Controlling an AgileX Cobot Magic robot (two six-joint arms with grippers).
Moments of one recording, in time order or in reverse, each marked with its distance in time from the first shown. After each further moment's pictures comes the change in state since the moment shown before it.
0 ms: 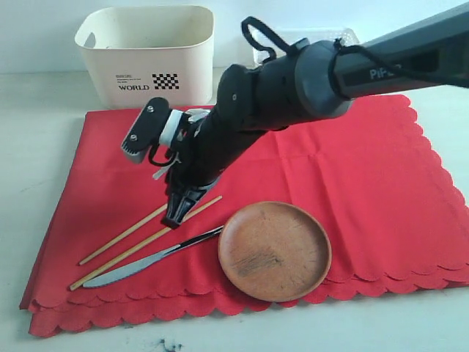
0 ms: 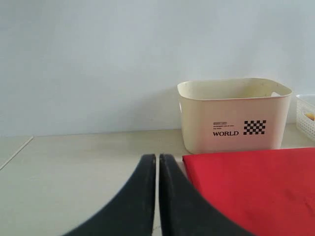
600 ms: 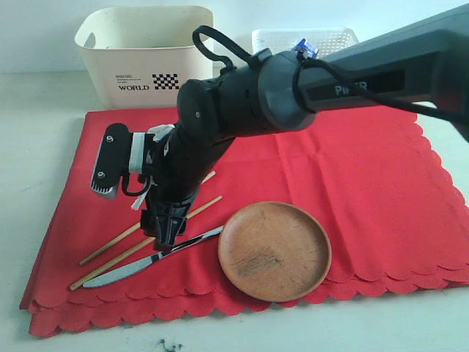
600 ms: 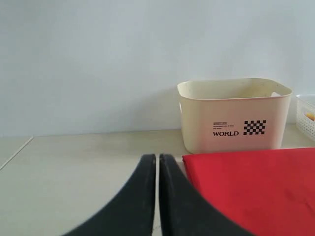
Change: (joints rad) left arm 0.000 0.000 0.000 0.000 0.000 0.000; right arm 0.084 0.038 -0.091 -0.177 0.108 -0.021
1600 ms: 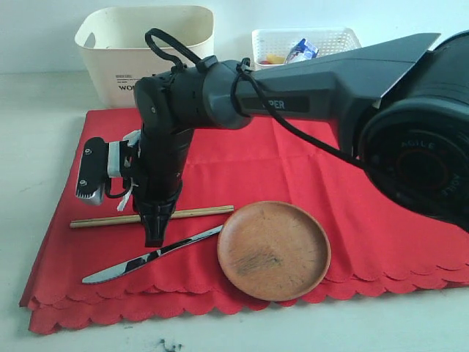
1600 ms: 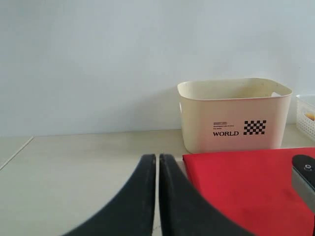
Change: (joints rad) left arm 0.000 0.000 0.000 0.000 0.000 0.000; right arm 0.008 0.216 -0.335 -0.120 0.302 0.036
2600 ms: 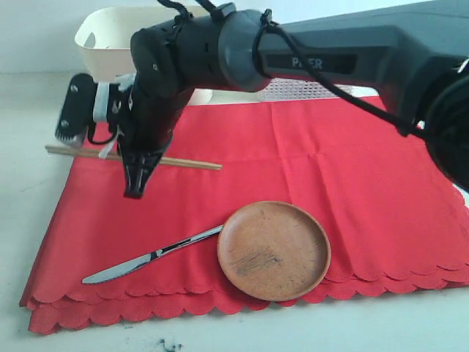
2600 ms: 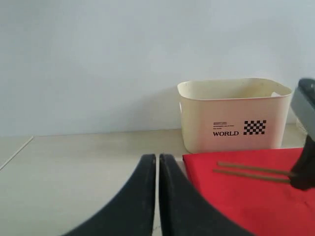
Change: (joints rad) left arm 0.000 0.000 0.000 0.000 0.000 0.000; right arm -0.005 -0.134 -0.002 -0.107 -0.155 0.172
